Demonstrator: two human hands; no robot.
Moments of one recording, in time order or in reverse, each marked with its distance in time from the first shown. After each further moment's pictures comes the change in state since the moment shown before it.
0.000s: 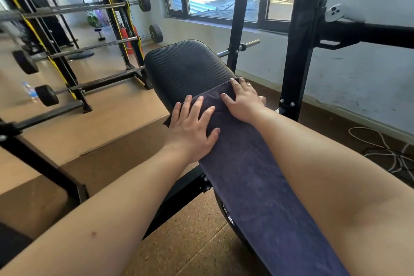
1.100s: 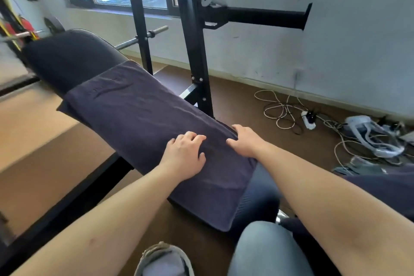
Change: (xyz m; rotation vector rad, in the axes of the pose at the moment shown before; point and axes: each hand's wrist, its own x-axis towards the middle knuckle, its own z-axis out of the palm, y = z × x) left_hand -0.115 0.236 0.008 -0.241 -0.308 0.284; right_hand -0.279 0.246 -0.043 0.091 -0.216 0.475
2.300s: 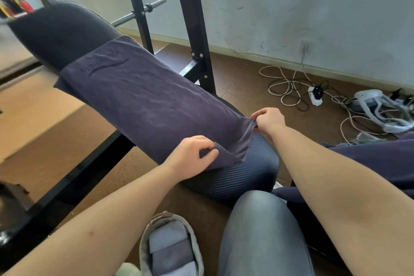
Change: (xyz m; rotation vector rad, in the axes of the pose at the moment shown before) left_hand -0.052 0.029 0.043 -0.482 0.004 0.213; right_hand -0.015 0.071 0.002 0.604 0.271 0.305
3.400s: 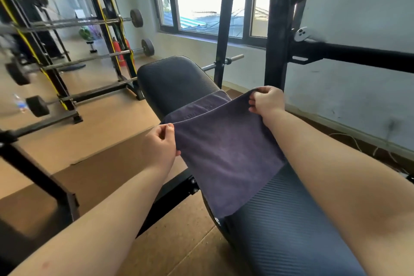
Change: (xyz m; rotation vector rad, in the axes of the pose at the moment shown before) left_hand -0.015 -0.141 -0.235 -0.314 1.022 -0.711; right_hand -0.010 -0.322 0.175 0.414 -0.107 -0.462
